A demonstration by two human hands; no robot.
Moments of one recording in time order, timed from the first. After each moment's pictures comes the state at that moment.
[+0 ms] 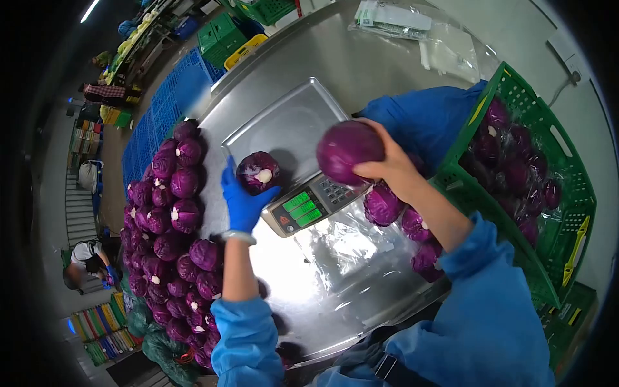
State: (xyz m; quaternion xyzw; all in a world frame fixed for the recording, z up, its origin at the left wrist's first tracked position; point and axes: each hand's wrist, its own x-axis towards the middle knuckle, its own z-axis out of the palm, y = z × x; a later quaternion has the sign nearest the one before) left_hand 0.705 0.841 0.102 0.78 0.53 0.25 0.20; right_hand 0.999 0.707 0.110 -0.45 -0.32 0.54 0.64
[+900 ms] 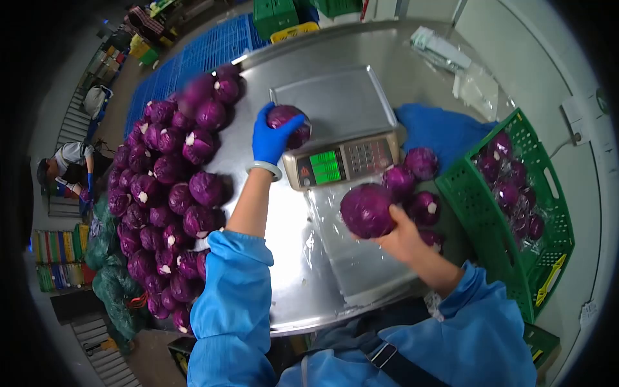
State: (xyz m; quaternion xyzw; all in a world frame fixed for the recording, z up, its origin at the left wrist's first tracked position) left_hand 0.679 0.827 0.115 0.61 0.56 0.42 0.36; right_hand 0.889 0.560 0.097 -0.31 -0.03 0.77 0.57
